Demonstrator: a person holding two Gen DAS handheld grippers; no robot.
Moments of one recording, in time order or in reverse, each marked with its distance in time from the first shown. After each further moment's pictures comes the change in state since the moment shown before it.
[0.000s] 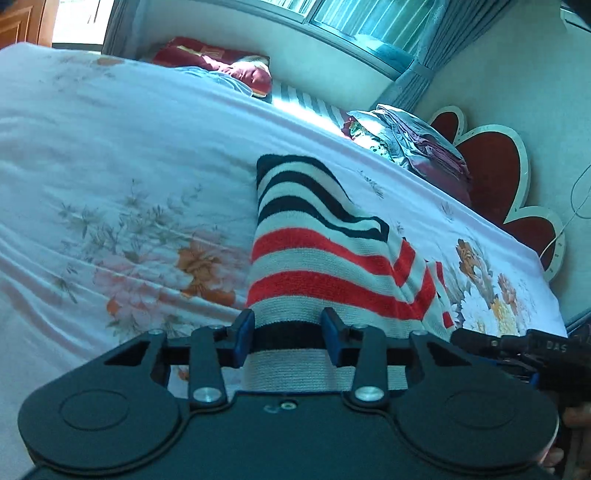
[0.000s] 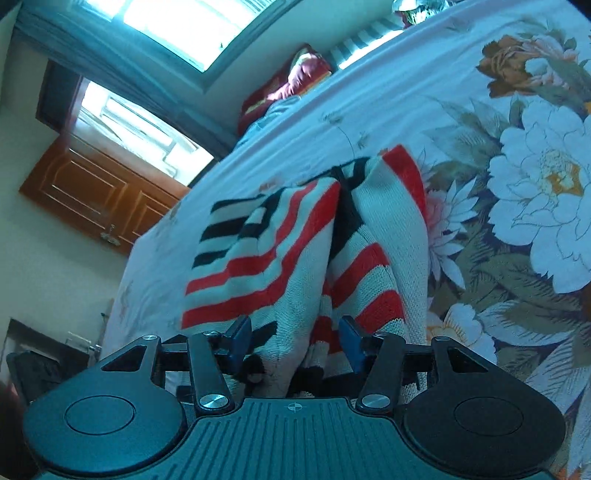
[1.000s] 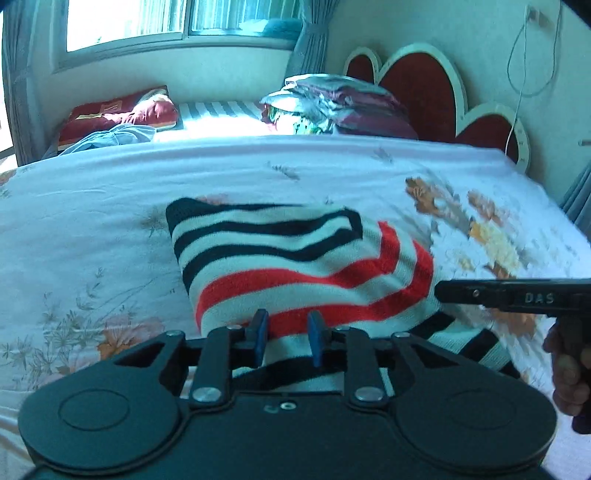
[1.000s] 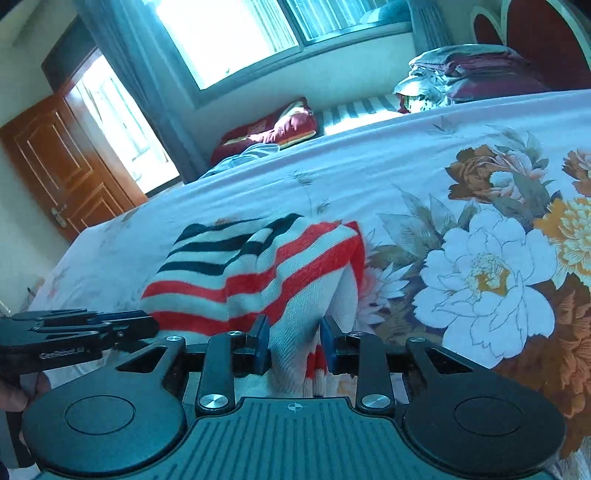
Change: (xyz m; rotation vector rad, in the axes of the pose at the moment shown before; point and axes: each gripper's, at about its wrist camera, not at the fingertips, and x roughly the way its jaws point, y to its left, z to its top) left arm 0.026 -0.082 0.010 0.439 -0.002 -0.031; right arm -0.030 0.008 -0.014 -0.244 -0.193 -0.222
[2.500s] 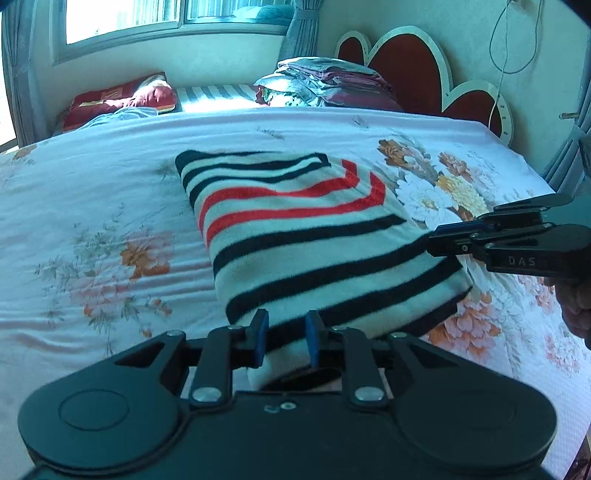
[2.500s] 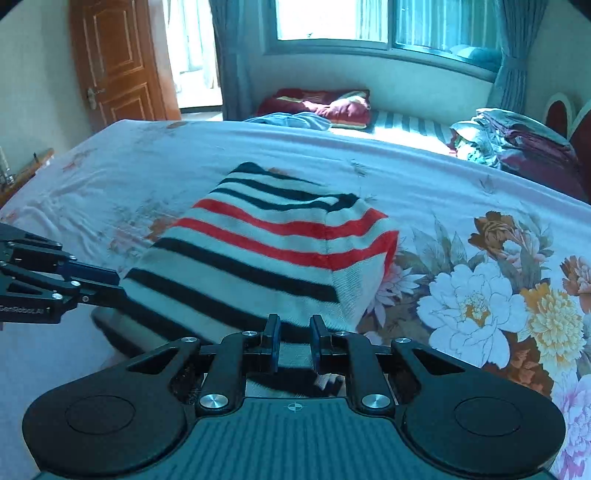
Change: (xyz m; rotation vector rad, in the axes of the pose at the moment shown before) left arm -0.068 -0.021 -0.068 0.030 0.084 0.011; right arm -0.037 0.060 -0.038 -0.466 0.117 -0.053
